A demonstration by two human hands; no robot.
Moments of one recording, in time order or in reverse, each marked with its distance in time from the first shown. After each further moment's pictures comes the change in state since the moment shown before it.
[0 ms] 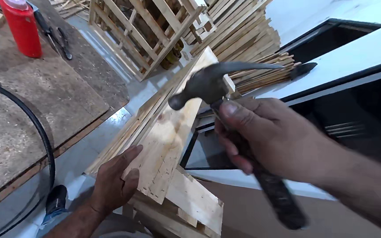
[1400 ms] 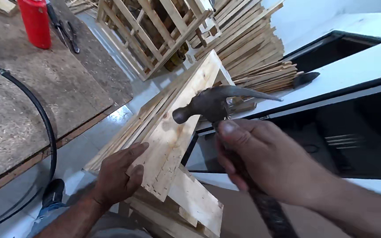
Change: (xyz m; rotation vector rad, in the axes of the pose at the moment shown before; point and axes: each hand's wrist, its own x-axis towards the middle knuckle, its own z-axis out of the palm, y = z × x) left_hand -0.001 0.003 0.003 0.033 0.004 0.041; right_hand -0.016 0.010 0.026 0.027 -0.034 0.101
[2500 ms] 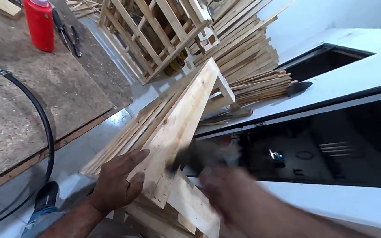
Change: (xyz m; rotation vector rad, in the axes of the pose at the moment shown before) left_hand -0.002 0.004 0.001 0.016 -0.012 -0.005; right_hand -0.007 0.031 0.024 -0.154 -0.220 0.122
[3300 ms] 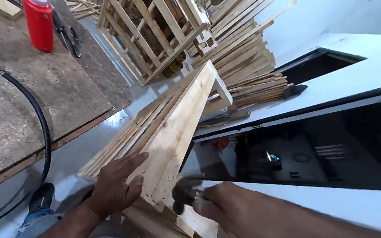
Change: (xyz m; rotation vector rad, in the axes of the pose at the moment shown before) left_hand -0.003 0.005 0.002 0.003 -0.006 -0.014; right_hand 0.010 -0.010 -0.005 -0.255 -0.255 0.163
